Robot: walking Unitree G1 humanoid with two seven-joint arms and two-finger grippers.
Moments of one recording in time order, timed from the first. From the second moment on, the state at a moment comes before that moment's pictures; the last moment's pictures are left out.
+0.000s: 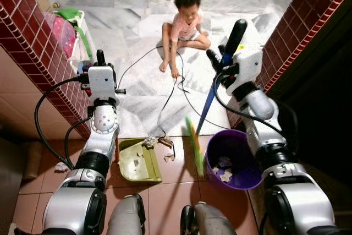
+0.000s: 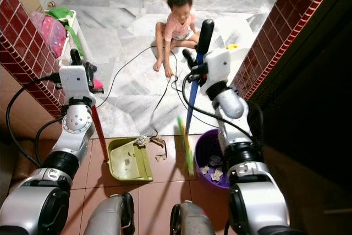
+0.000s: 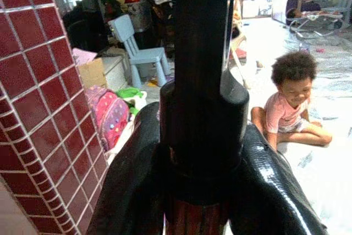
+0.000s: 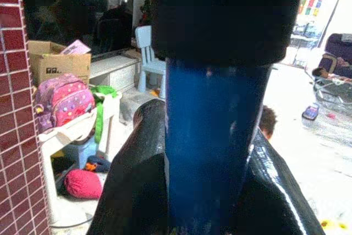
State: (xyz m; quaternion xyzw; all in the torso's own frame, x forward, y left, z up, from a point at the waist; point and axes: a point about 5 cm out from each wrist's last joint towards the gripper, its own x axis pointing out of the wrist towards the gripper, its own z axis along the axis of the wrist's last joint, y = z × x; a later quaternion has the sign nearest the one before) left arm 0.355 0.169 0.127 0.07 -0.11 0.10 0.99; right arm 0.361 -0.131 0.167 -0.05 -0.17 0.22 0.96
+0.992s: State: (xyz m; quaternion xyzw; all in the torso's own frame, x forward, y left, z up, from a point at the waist) left arm 0.352 0.163 0.129 0.06 -0.12 0.10 0.99; right arm 0.355 -0.072 0.143 0.22 -0.11 0.21 0.95
